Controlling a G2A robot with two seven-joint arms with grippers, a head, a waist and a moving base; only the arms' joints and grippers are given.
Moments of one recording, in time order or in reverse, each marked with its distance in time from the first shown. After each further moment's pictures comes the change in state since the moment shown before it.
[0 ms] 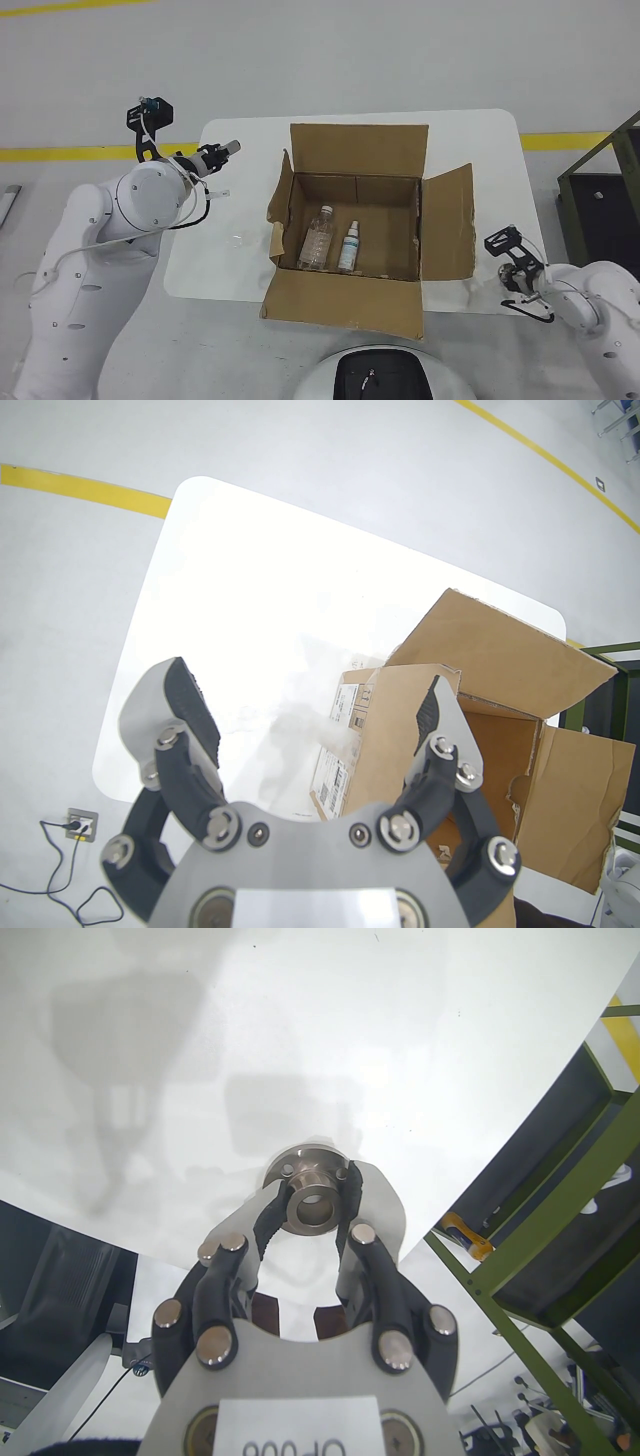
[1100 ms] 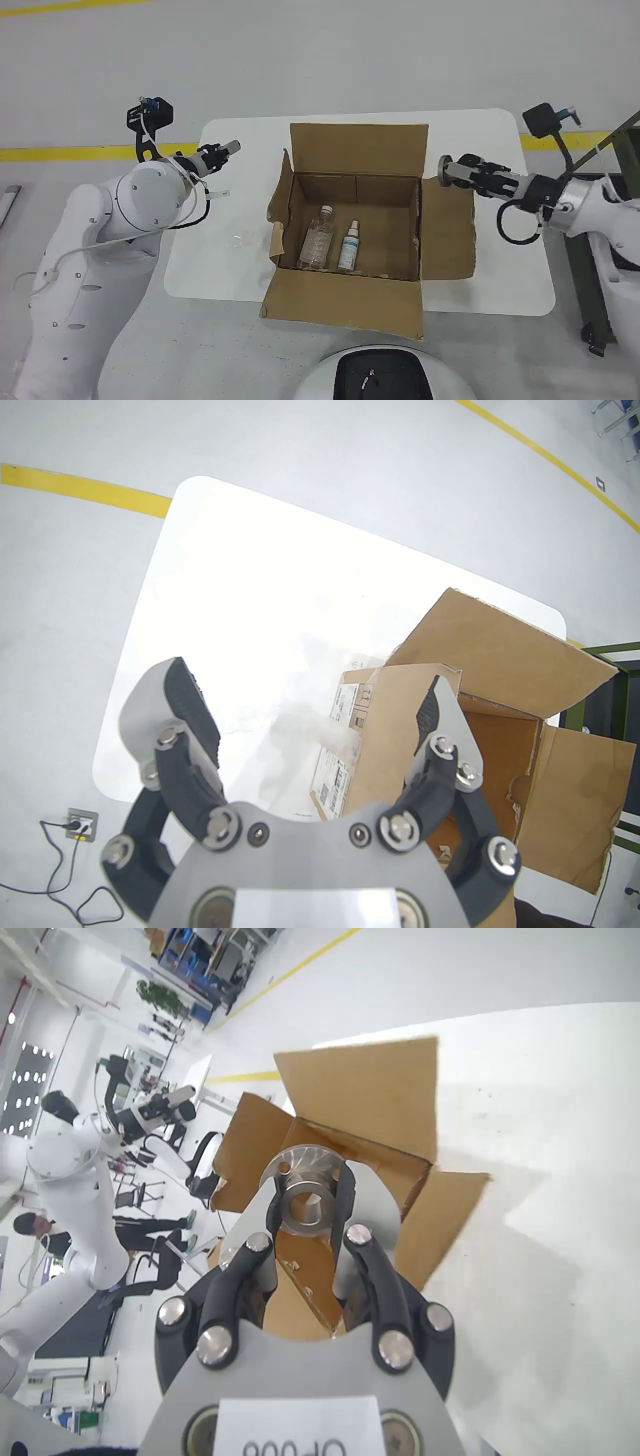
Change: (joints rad) left arm 0.000 0.000 0.000 0.000 0.000 0.000 0.000; right arm 0.308 -0.016 0.025 -0.194 1.012 0.342 -0.111
